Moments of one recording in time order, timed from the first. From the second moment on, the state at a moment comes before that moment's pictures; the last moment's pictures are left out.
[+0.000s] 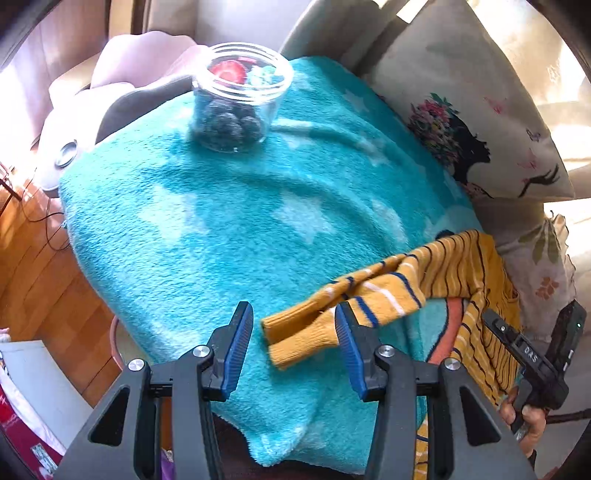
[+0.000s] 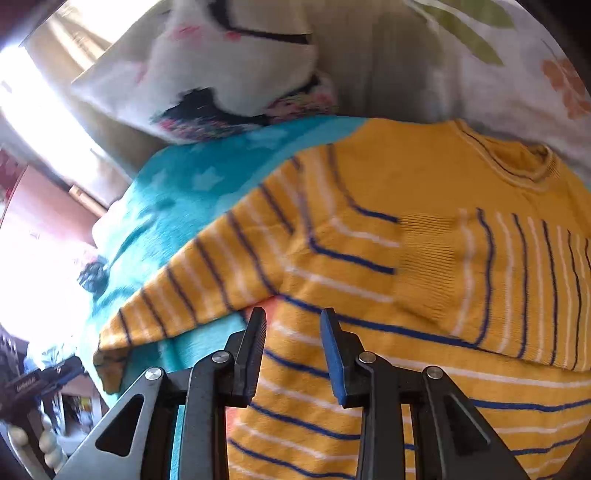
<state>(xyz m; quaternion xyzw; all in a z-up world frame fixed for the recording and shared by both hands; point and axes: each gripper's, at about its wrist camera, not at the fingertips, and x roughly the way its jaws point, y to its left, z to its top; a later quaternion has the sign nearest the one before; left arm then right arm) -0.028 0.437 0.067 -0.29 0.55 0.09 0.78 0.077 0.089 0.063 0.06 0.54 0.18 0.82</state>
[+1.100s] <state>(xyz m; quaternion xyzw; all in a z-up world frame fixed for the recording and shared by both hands) -0.050 0.467 0.060 -0.34 0.53 0.12 0.77 0.110 0.147 0.174 -0.06 0.38 0.19 0.90</state>
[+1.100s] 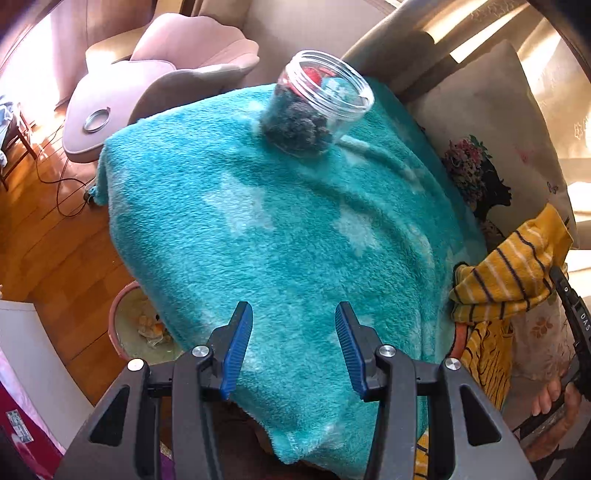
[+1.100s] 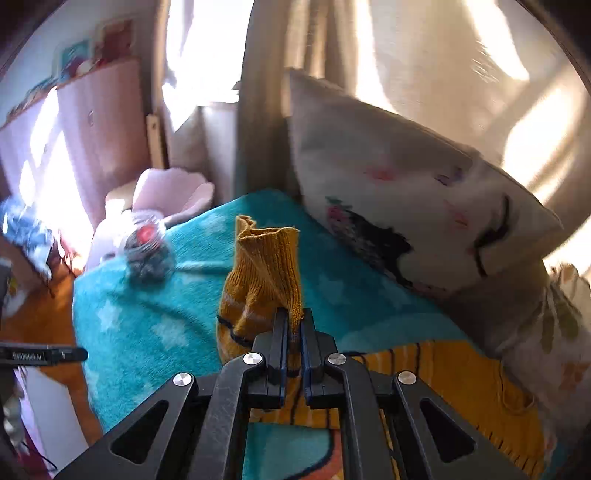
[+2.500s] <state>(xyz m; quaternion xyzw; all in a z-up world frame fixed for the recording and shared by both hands) 0.131 0.131 0.058 -0.13 0.55 -0.10 0.82 0.098 -0.108 0.068 0.25 0.51 0.22 0.79</state>
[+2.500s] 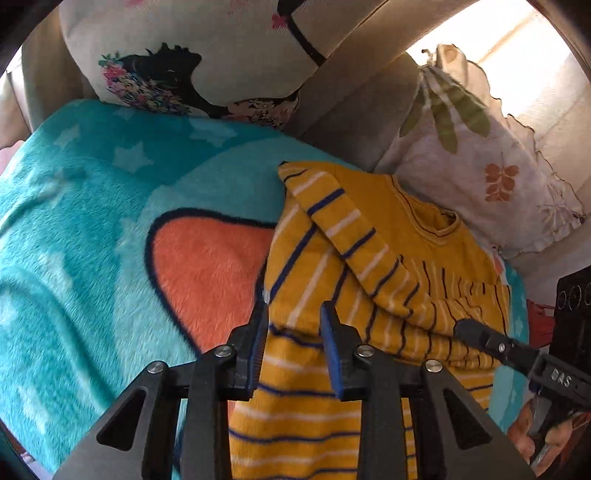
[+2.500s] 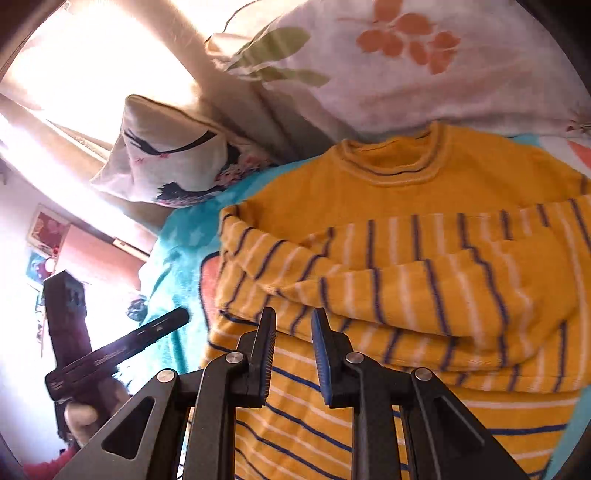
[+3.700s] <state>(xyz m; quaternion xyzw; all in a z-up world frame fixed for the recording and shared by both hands) 0.164 0.169 0.000 -0.19 0.56 -0.18 0.78 0.279 0.017 0.029 0.14 0.54 0.07 0.83</state>
